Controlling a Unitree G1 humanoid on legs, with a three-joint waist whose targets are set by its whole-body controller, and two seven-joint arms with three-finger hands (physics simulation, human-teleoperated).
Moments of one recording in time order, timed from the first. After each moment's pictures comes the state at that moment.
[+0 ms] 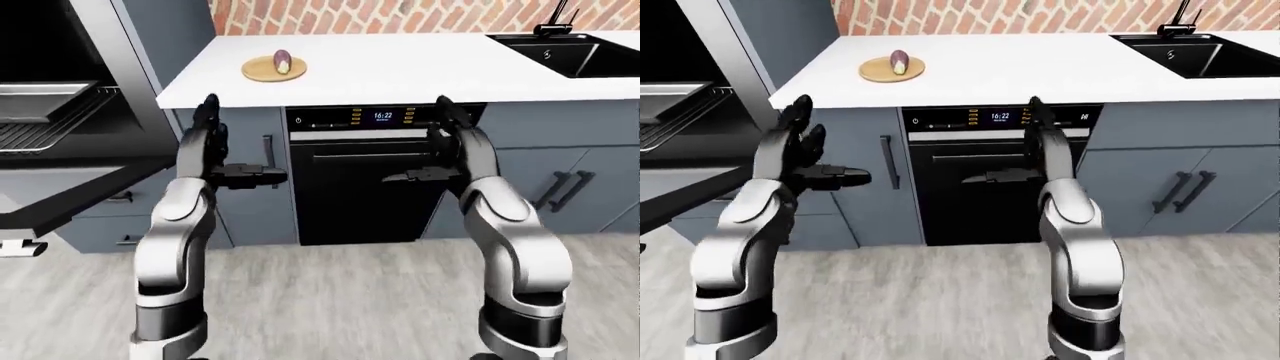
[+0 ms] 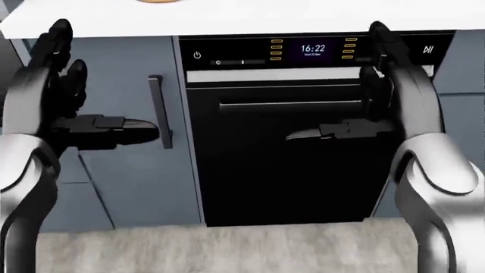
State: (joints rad) left arm -0.56 0.20 0.17 -0.19 -0.12 0.71 0.01; right arm -0.53 -0.16 -0.16 -0.41 0.08 0.96 0.01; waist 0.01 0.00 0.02
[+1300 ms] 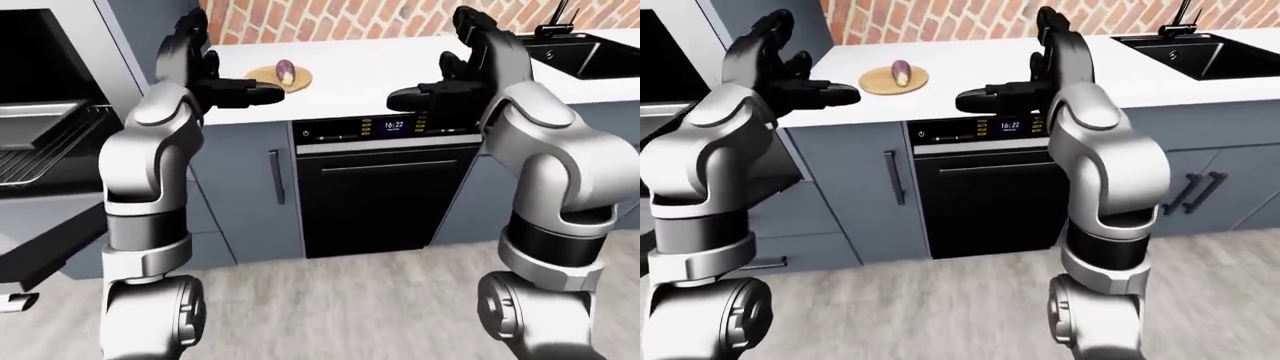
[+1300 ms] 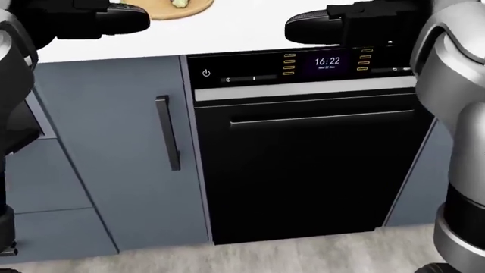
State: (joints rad) left arm -1.00 0.34 0.16 0.11 -0.23 0.79 0.07; right arm -0.97 -0.31 -0.18 -0.23 0.26 1.12 -0.12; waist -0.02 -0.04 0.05
